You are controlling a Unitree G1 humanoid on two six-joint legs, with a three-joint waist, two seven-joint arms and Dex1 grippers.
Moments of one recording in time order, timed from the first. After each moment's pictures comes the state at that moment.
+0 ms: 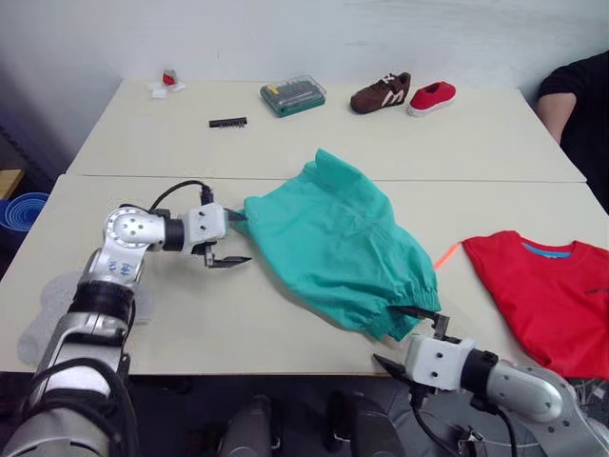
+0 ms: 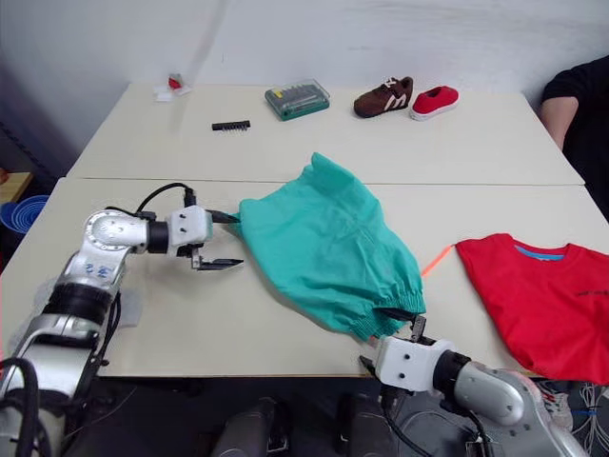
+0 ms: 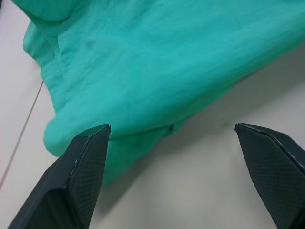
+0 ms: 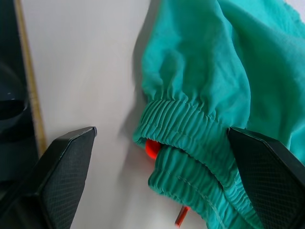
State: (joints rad) left arm -0.82 0.65 -0.16 0.77 0.07 -0.44 -1.09; right arm 0.30 -0.78 0.09 -0.65 -0.15 0.11 0.64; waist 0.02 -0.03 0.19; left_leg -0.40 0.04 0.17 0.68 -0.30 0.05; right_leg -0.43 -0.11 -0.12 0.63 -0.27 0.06
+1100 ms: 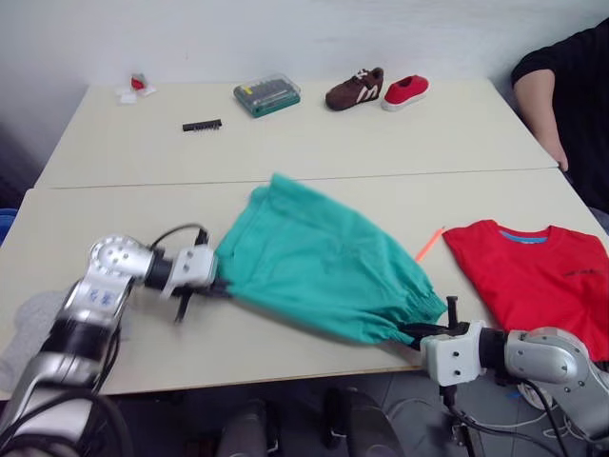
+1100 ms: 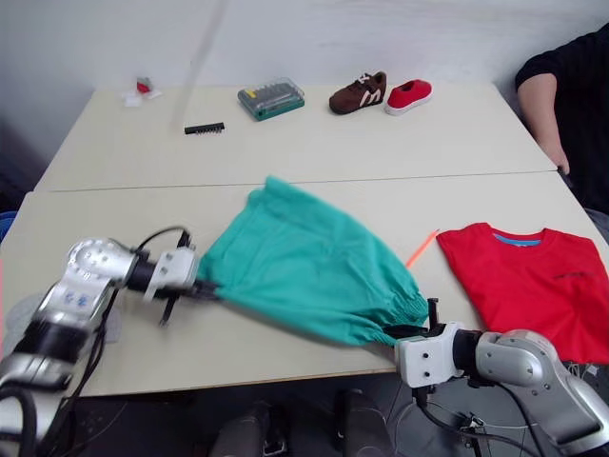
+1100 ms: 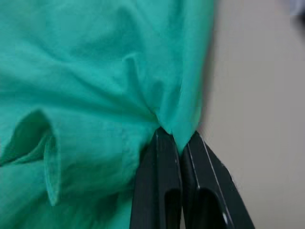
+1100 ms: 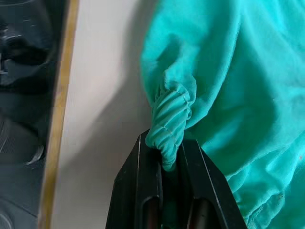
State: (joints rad) left arm -0.30 0.88 -0.11 0.06 -0.24 0.06 -1.42; right arm 0.07 -1.00 0.08 -0.23 -0.05 -0.42 0.92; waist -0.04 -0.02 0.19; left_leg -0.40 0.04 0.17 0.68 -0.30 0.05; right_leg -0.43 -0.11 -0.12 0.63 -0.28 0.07
